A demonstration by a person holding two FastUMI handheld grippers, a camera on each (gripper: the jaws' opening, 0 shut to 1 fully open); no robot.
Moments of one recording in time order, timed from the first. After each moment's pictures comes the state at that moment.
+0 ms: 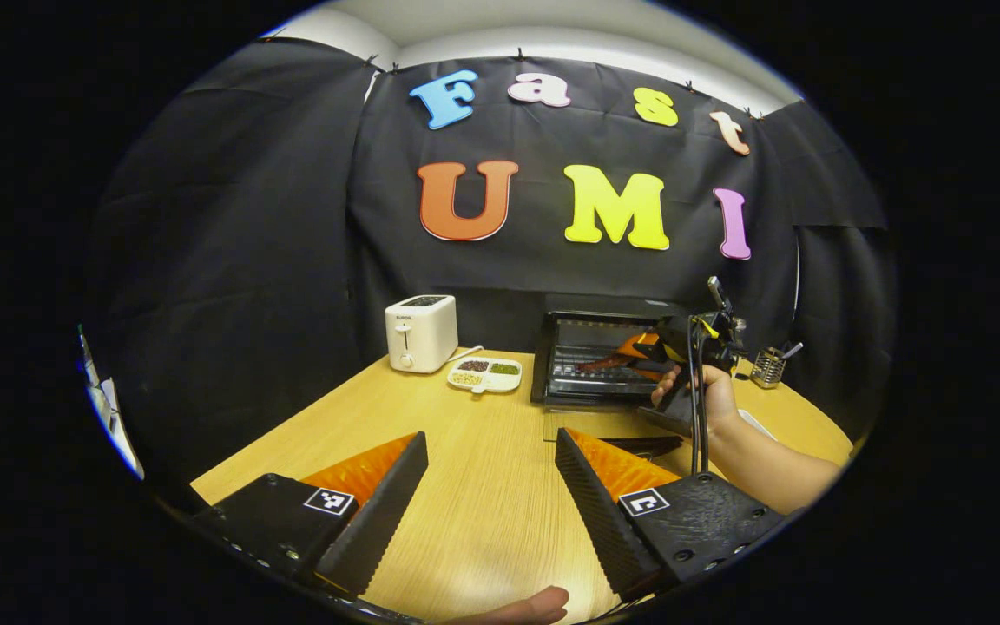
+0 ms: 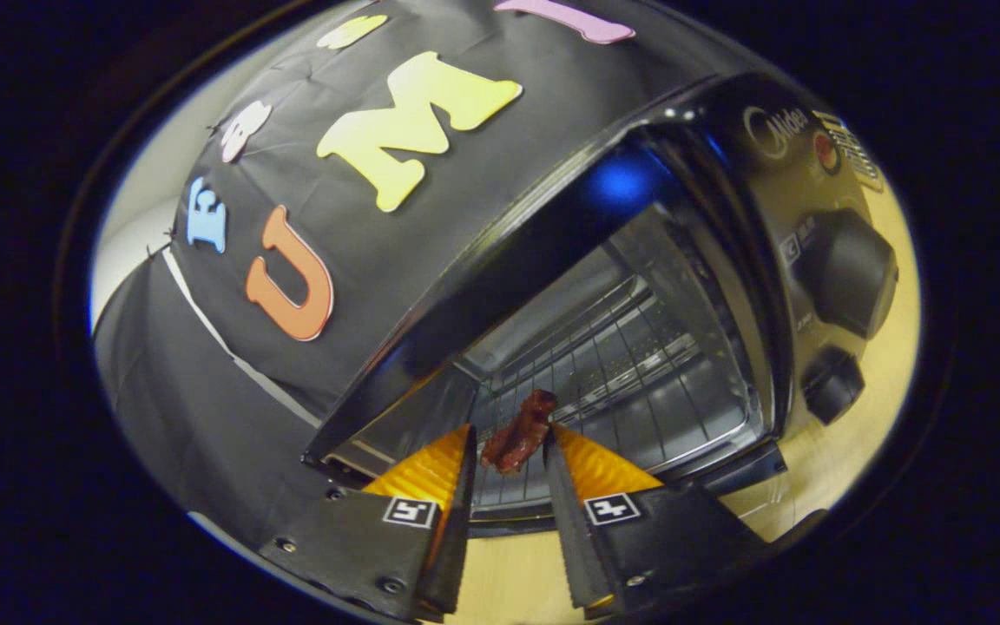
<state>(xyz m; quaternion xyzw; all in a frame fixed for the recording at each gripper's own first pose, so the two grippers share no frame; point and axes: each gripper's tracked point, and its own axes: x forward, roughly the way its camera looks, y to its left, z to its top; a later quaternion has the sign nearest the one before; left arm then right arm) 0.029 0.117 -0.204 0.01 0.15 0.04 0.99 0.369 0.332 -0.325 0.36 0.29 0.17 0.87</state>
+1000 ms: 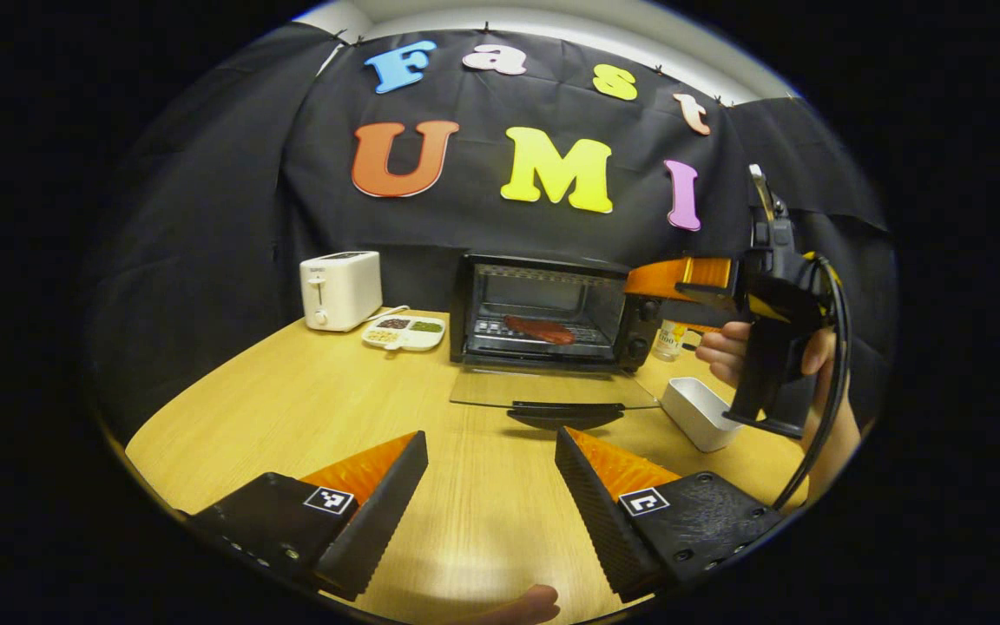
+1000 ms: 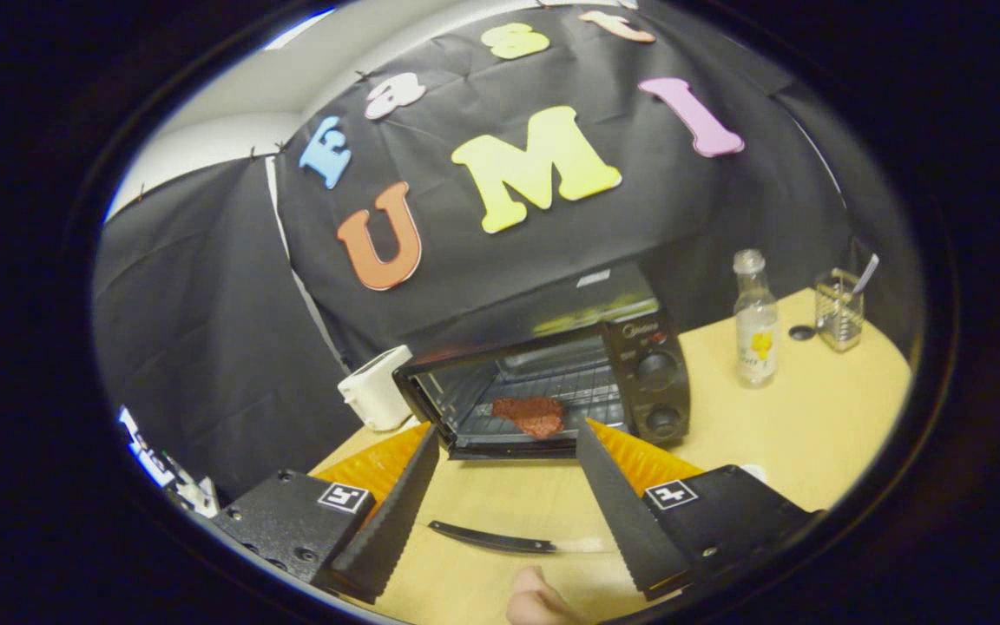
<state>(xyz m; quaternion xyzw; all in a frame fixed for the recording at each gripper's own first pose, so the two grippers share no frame) 0.055 0.020 -0.273 -0.01 0.19 -0.07 0.98 0.200 0.233 -0.219 0.16 0.21 0.23 0.94</state>
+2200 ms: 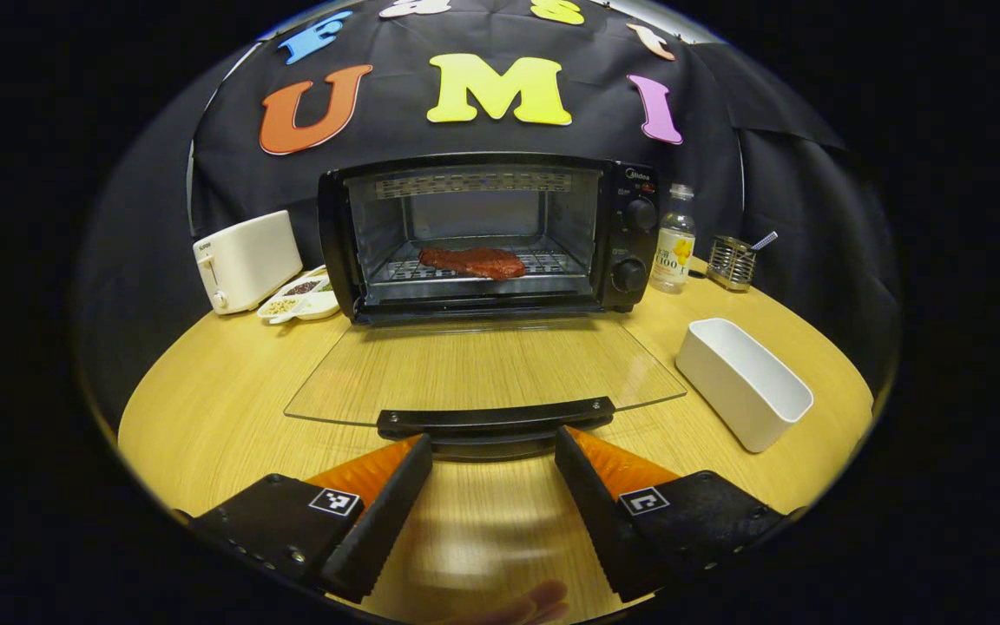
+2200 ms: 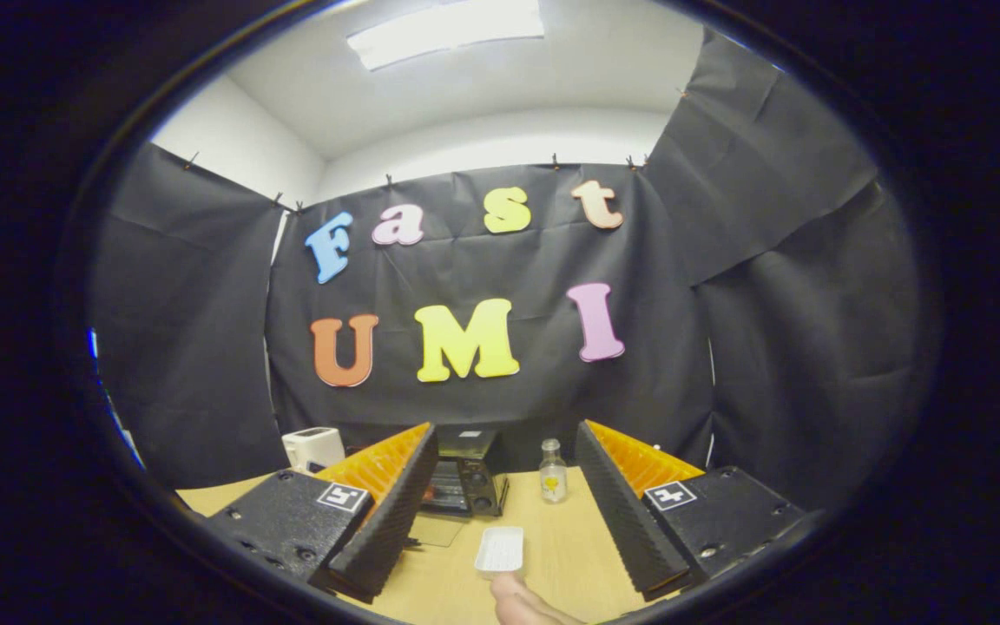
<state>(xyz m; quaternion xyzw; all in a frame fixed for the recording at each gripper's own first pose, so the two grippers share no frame) 0.149 -0.052 -0.369 0.06 0.28 -0.09 0.95 0.019 0.023 -0.047 0.08 -0.03 0.09 0.99</state>
